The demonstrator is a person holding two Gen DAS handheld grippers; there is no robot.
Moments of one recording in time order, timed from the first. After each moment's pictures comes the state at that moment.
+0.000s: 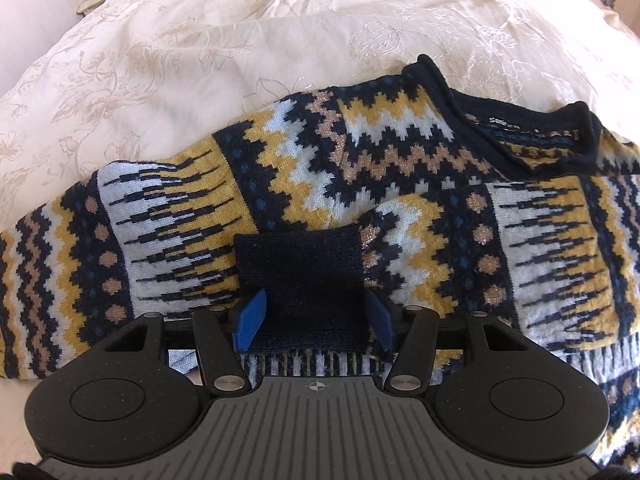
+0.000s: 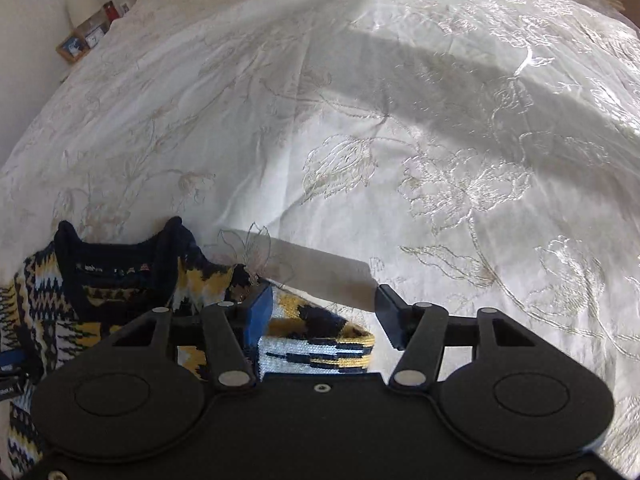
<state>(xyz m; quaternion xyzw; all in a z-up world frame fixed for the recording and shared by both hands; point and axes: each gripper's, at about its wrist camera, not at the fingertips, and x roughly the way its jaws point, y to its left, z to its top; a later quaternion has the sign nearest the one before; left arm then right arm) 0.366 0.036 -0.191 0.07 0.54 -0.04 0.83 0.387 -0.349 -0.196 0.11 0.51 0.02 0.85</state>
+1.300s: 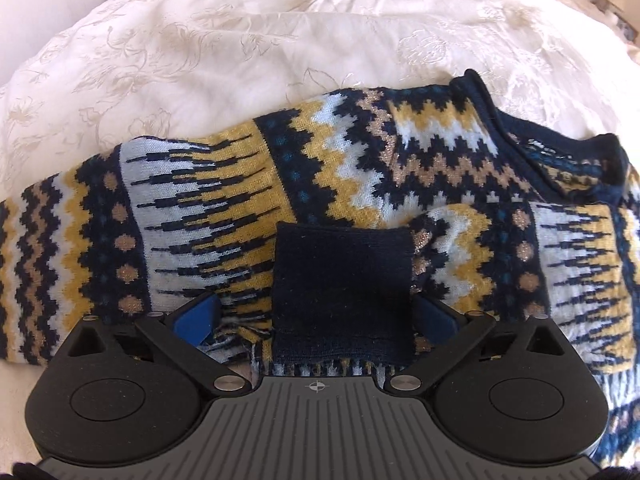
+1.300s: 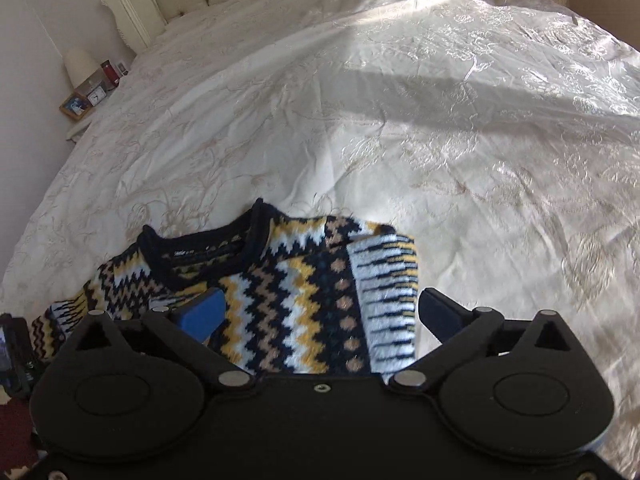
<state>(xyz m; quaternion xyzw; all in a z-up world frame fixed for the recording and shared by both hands) 0.372 0.064 -0.203 0.02 0.53 -0.02 0.84 0.259 -0.293 -0.117 0.20 0.45 -0.03 0.87</state>
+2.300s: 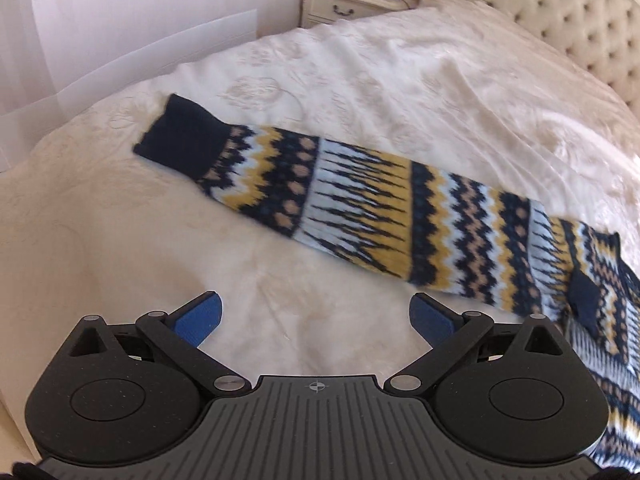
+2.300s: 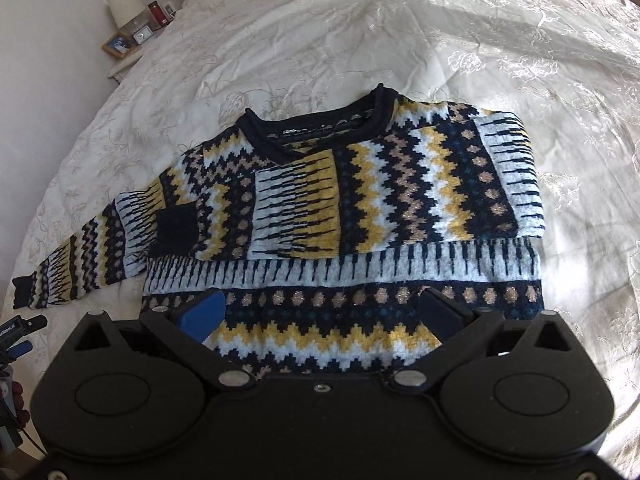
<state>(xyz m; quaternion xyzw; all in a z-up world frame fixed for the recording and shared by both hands) 0.238 0.346 -0.124 -0.13 0.45 0.15 0.87 0.220 -0.165 -0.118 0.18 0.48 0.02 0.86</state>
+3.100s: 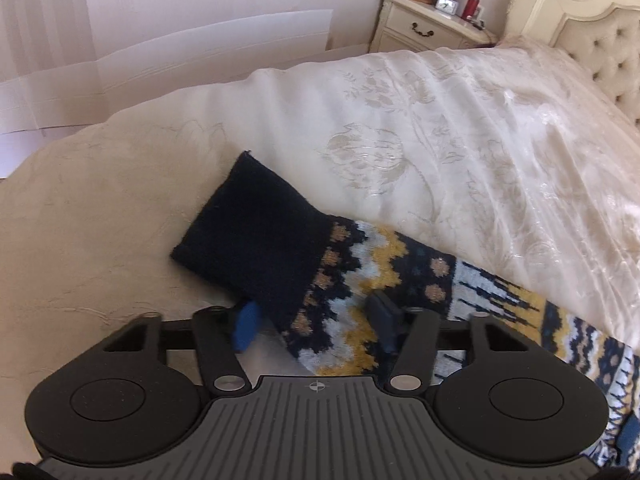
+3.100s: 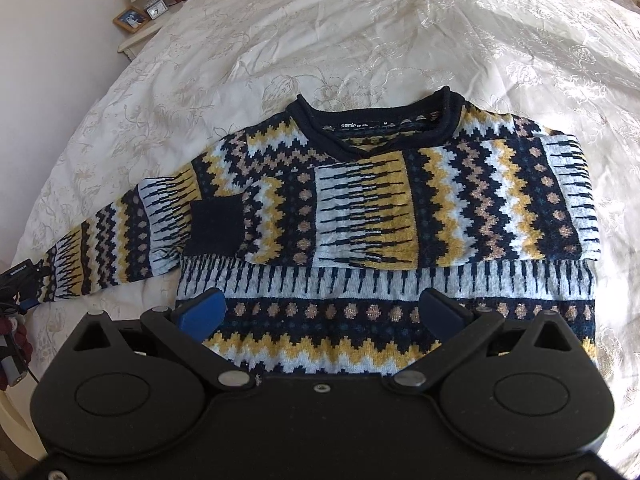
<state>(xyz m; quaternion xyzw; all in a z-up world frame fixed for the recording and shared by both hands) 0.312 0.441 -0.155 -0.20 0.44 0.23 0.84 0.247 -0.111 -0.115 0.15 0.51 0.04 0.85</state>
